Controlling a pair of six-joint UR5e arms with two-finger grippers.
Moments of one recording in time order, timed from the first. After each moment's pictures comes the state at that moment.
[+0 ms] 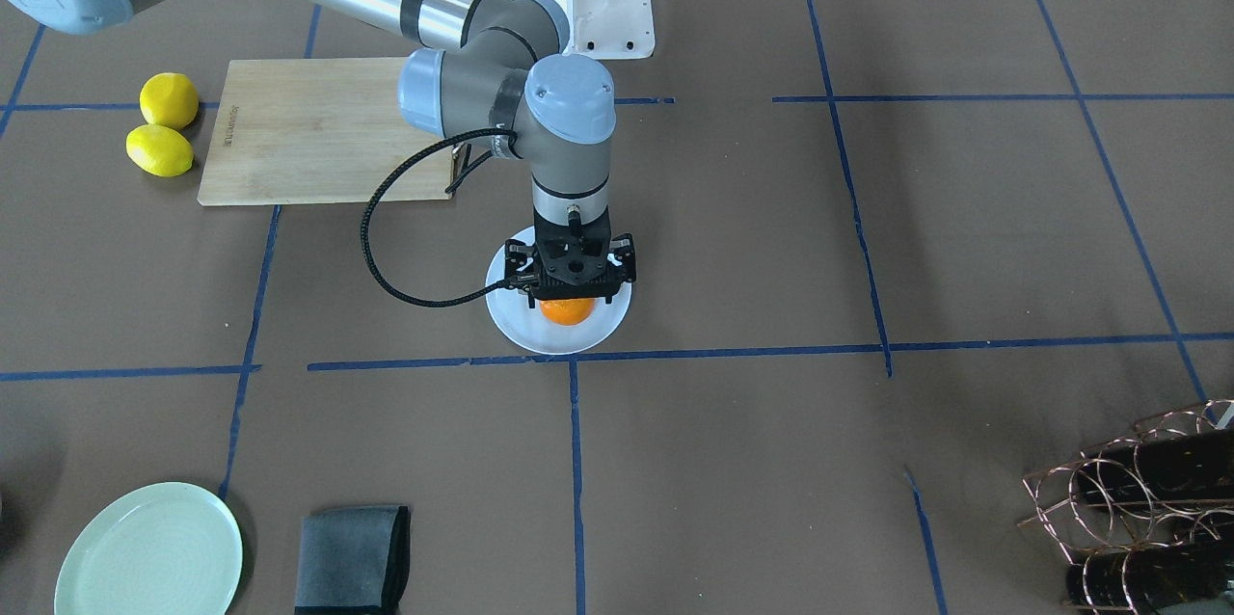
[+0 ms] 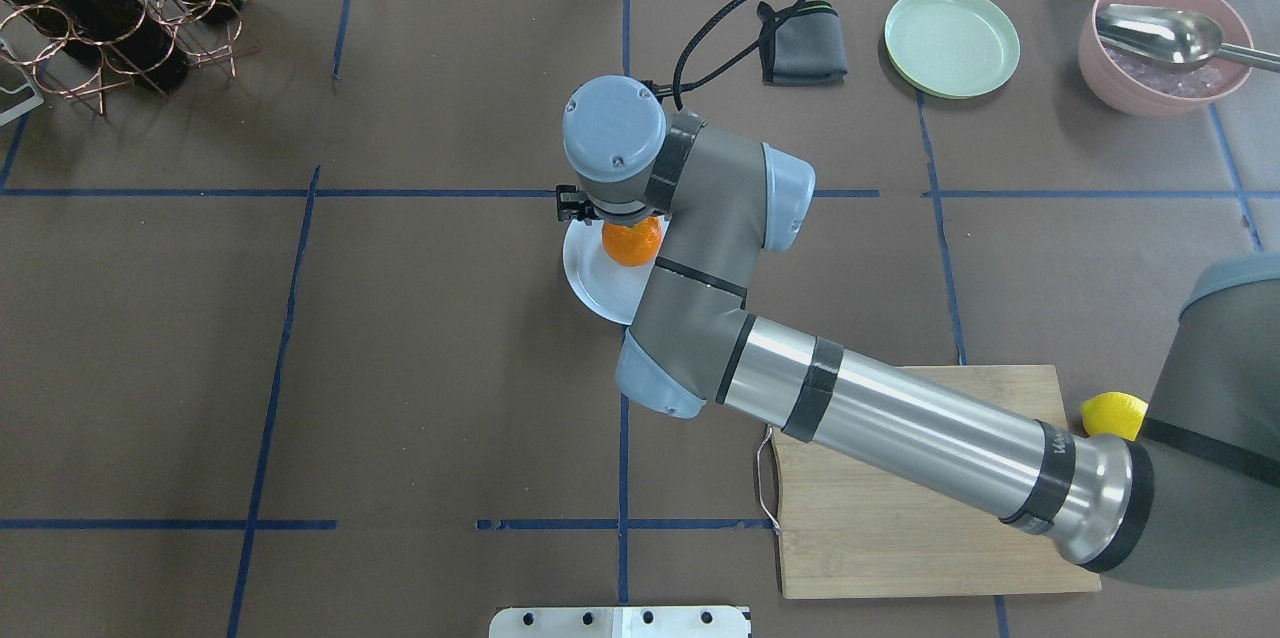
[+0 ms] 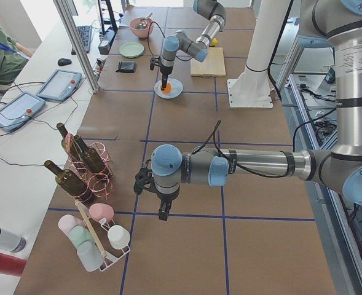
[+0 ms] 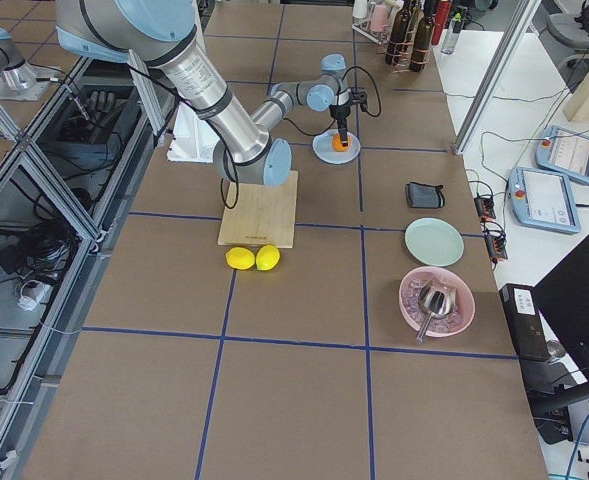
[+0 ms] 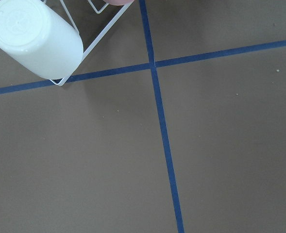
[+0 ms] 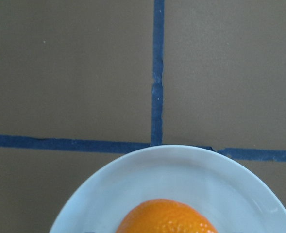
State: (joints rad) left arm -1.58 -1.42 -1.74 -1.61 -2.37 0.13; right arm 0.56 -0.63 1.28 -1.44 1.73 1.14
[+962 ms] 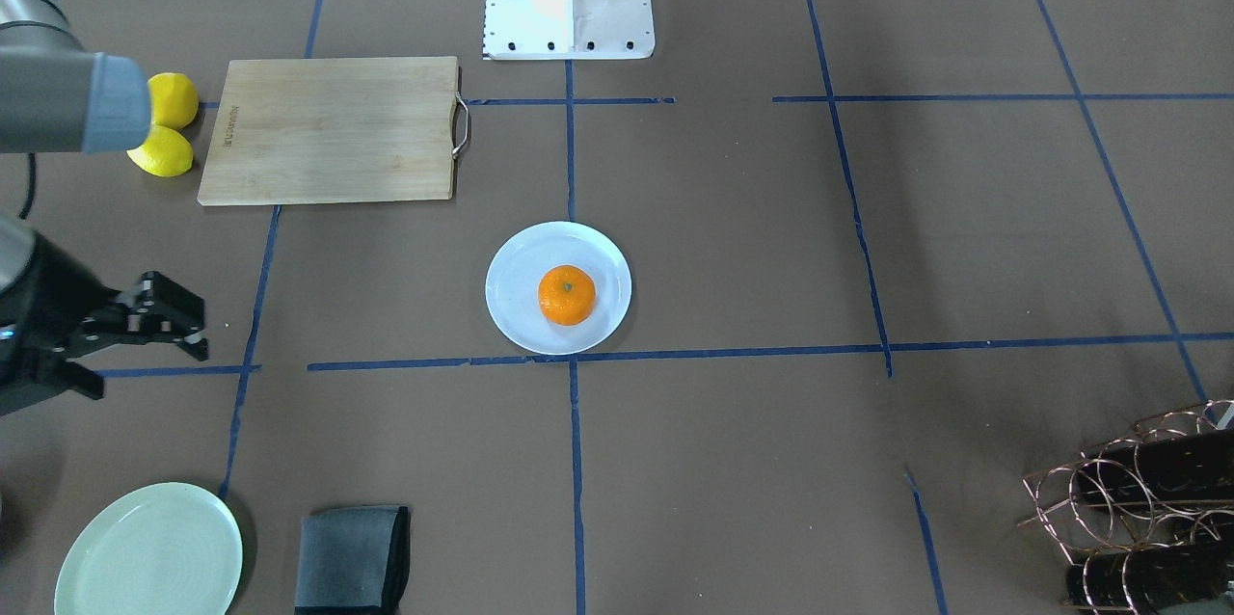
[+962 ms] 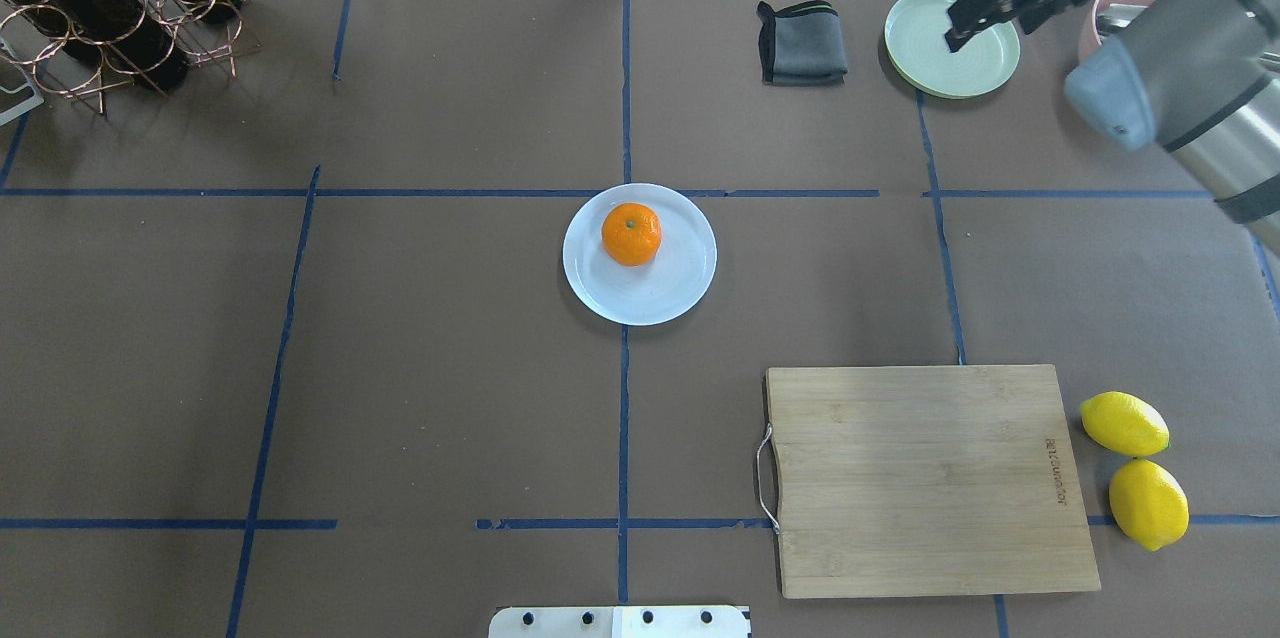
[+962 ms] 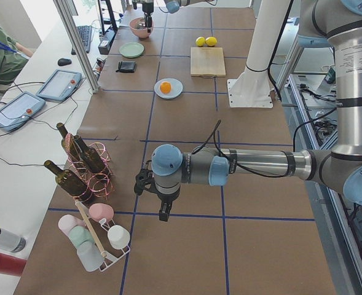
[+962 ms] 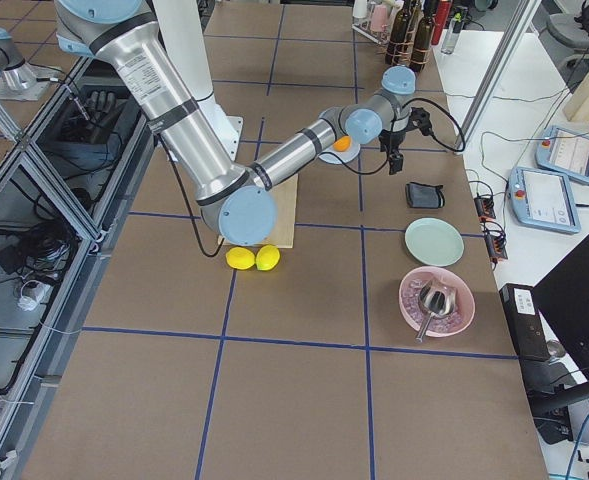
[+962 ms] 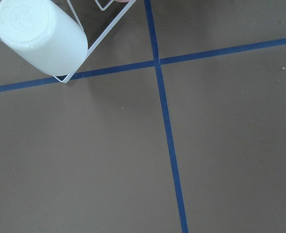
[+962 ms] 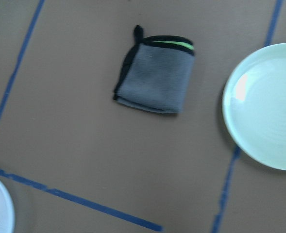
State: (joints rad) left arm -1.58 -1.42 -1.75 -1.60 -2.36 0.13; right arm 1.18 -1.08 1.55 -1.45 2.30 0.33
